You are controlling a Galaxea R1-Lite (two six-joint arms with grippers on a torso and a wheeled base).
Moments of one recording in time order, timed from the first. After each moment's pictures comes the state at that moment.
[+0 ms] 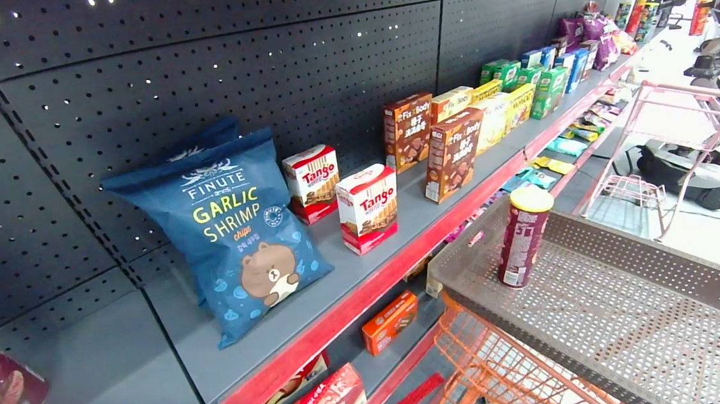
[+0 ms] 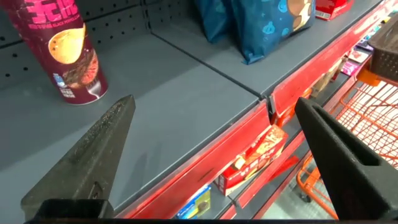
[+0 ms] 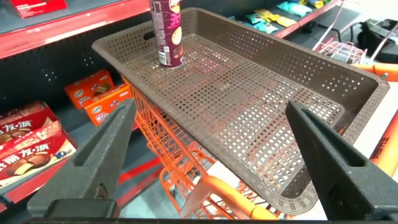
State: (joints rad) left arm 0.00 0.00 0.00 0.00 0.01 0.00; right arm 0.00 0.00 0.00 0.00 0.00 -0.01
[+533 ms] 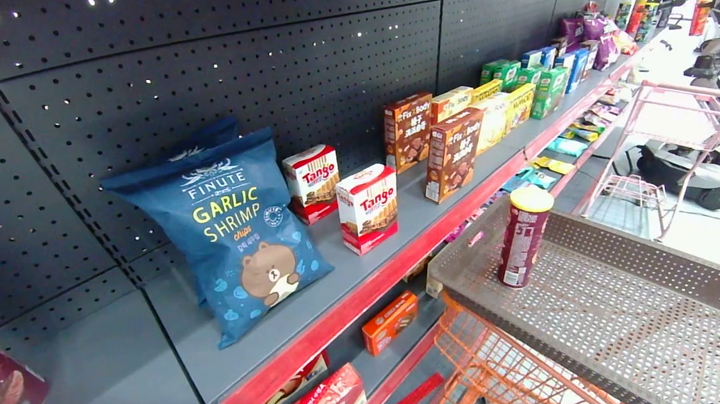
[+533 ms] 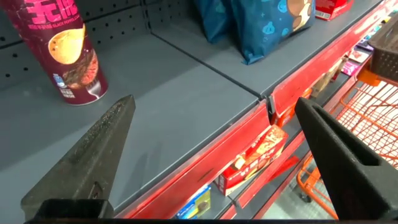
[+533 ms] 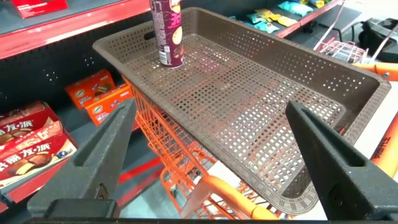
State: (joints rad) left arm 0.00 0.00 0.00 0.00 0.01 0.00; right arm 0.00 0.00 0.00 0.00 0.00 0.00
